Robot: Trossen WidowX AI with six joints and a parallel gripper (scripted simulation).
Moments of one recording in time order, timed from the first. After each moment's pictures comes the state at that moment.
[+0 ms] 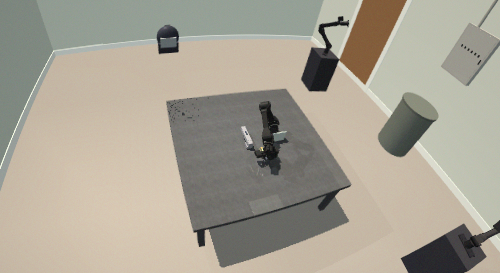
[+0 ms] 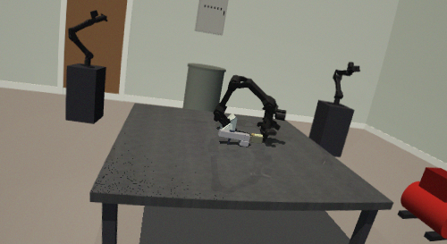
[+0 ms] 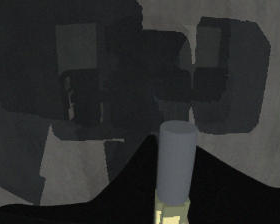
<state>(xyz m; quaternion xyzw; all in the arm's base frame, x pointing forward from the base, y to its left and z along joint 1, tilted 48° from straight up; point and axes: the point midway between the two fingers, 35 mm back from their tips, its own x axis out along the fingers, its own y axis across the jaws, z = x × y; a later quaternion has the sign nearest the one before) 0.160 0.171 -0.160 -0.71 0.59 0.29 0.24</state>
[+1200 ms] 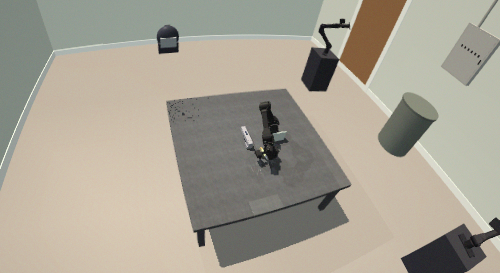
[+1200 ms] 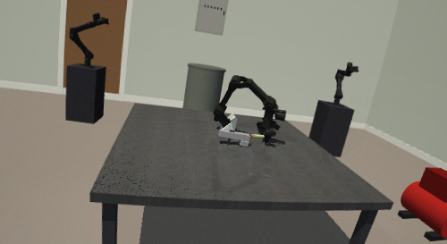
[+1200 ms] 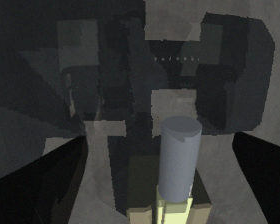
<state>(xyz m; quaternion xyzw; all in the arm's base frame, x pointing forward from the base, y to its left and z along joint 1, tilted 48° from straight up) 0.160 0.172 -0.157 -0.71 0.60 0.29 0.24</state>
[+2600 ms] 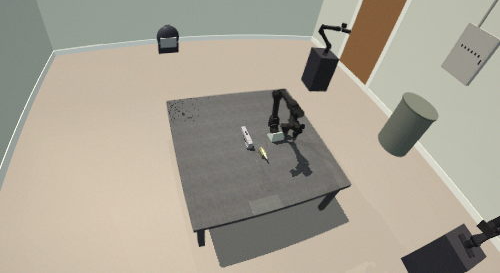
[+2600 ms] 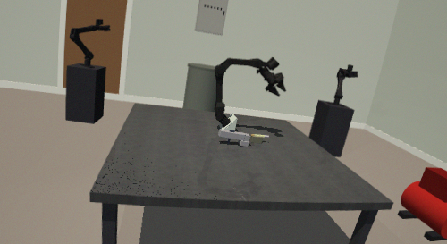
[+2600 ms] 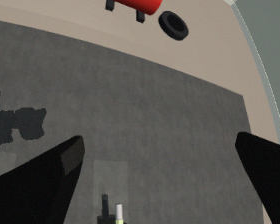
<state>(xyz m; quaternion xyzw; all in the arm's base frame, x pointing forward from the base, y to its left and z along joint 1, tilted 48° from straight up) 0.019 0.417 -0.013 -0.70 0.27 0.50 0.44</state>
